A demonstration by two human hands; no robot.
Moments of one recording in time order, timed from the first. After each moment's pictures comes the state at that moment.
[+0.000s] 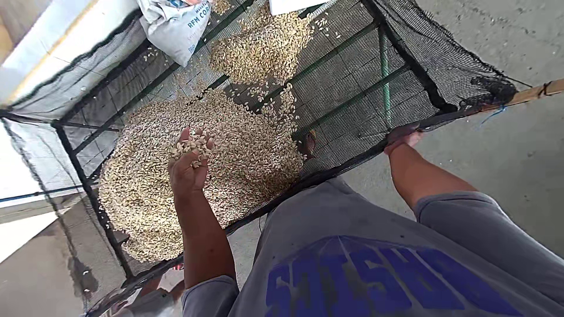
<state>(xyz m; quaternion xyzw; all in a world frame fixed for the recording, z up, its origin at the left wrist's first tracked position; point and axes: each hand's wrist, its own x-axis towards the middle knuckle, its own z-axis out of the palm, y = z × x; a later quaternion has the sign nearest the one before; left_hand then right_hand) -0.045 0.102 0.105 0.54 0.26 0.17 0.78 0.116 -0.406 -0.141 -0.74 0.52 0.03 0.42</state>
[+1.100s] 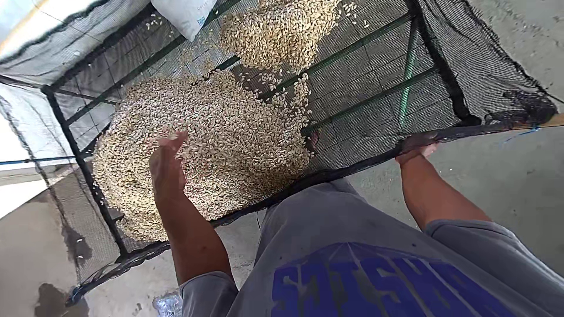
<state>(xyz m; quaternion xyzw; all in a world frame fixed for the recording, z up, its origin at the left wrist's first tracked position) -0.075 0.144 0.117 0.79 0.37 0.10 0.48 0.104 -0.398 -0.125 -0.65 0.49 -0.05 0.58</state>
